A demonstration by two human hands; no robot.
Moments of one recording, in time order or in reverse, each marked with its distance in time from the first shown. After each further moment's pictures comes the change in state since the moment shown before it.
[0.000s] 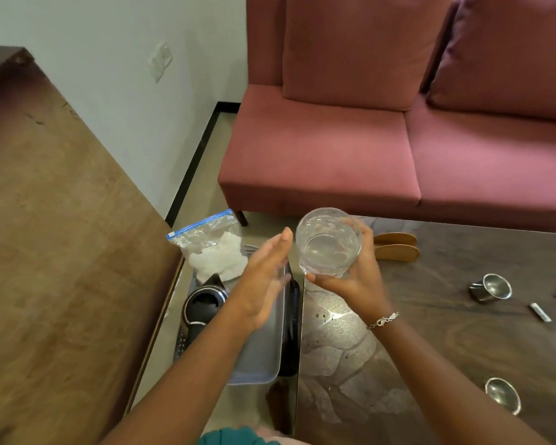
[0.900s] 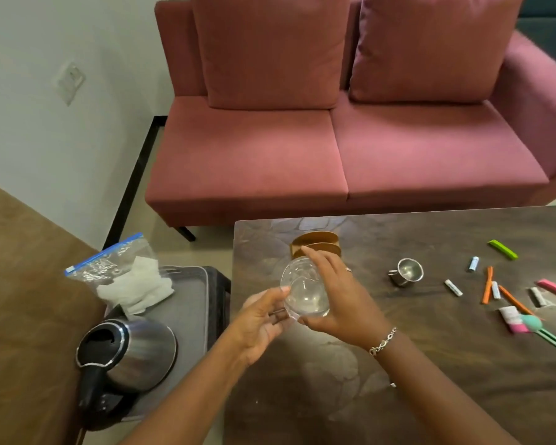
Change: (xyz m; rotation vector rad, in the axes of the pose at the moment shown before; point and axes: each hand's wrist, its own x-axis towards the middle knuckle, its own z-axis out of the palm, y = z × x) left_hand 0.039 -0.096 0.137 -0.053 -0.111 -0.329; right_hand -0.043 0.025 -0.169 -0.749 -0.221 0.017
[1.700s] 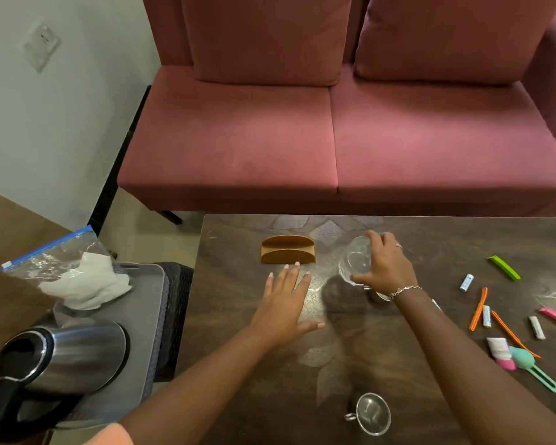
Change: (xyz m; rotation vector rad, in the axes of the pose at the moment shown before) left_hand 0.144 -0.038 0.099 1.741 0.044 0.316; right_hand 0.065 0.241 -0.045 -0.278 -0.081 0.427
